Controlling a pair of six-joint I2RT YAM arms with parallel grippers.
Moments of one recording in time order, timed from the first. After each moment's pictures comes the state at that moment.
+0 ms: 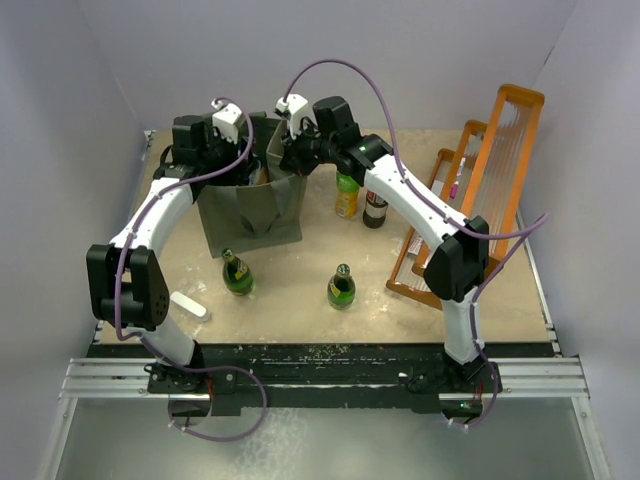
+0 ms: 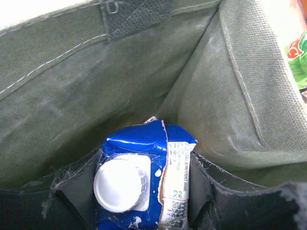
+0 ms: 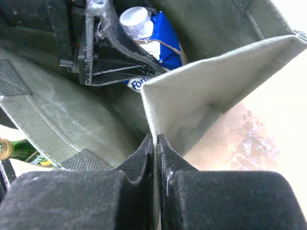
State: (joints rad) left arm -0.10 1.65 1.38 -0.18 0.42 0.14; right arm 0.66 2.04 2.09 -0.53 -0.32 -0.06
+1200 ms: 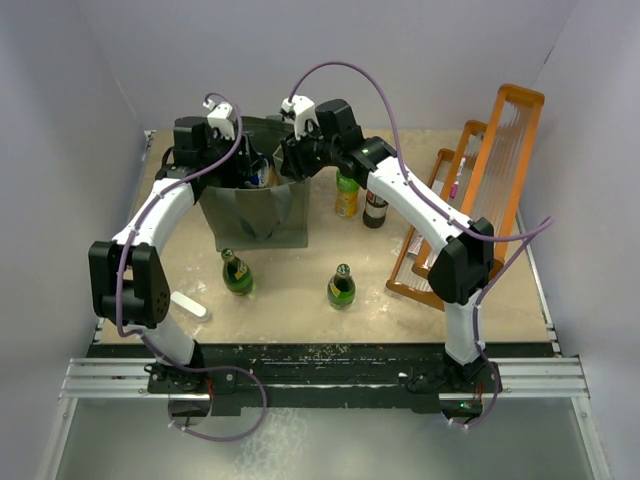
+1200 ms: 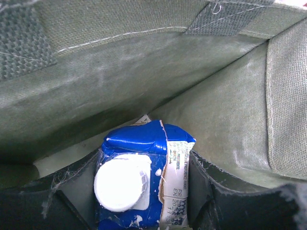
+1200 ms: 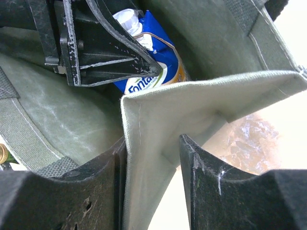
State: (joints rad) left arm -0.09 1.66 1.36 -0.13 0.47 -0.15; right arm 0.65 2.00 2.04 -0.53 -0.26 0.00
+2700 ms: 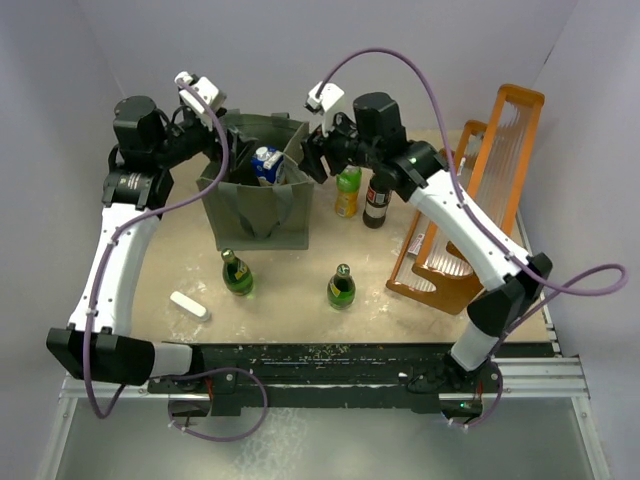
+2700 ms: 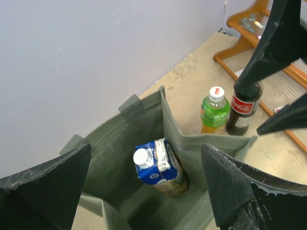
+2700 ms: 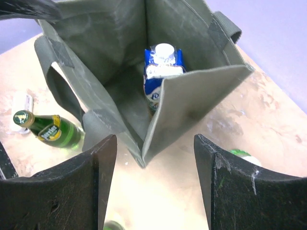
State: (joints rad) left arm -0.09 1.35 1.52 -0.25 0.64 0.22; right arm 0.65 1.73 1.94 -0.58 -0.23 -0.13
